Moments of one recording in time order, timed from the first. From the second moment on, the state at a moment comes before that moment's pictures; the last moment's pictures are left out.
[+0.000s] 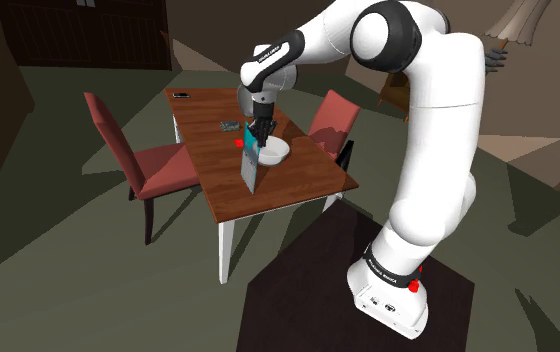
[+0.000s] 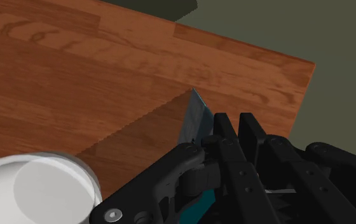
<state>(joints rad) -0.13 0.44 -0.11 -1.83 0.07 2.10 -0.15</state>
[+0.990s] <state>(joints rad) -0.13 0.35 -0.12 -1.78 0.06 1.96 -0.14</state>
